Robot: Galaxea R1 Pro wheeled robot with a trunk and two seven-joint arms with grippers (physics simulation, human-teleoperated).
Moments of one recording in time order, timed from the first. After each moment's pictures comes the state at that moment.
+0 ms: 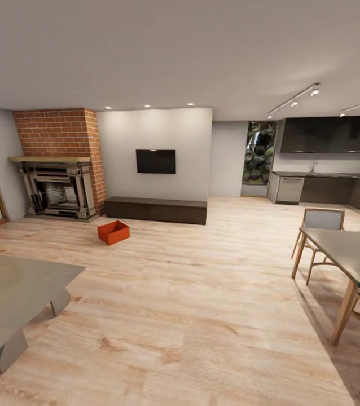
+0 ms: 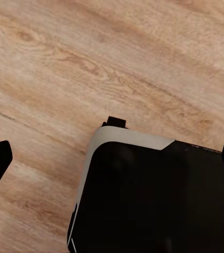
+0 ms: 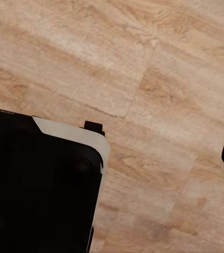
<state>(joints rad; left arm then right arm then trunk) -0.19 0.00 -0.07 0.00 0.31 -0.06 0.11 -0.20 -0.02 -0.01 0.03 0.25 -0.09 -0.03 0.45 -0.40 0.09</state>
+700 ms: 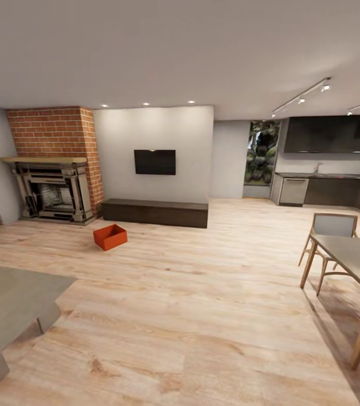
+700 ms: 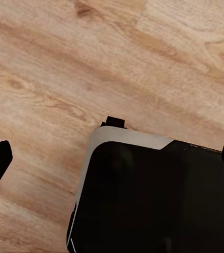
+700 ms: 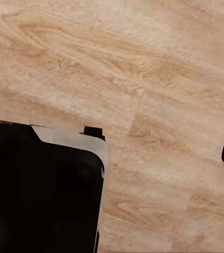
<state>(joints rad) -0.19 0.00 -0.08 0.00 0.30 -0.06 0.11 -0.20 -0.03 -0.02 0.03 0.19 -0.11 -0.03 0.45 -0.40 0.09</state>
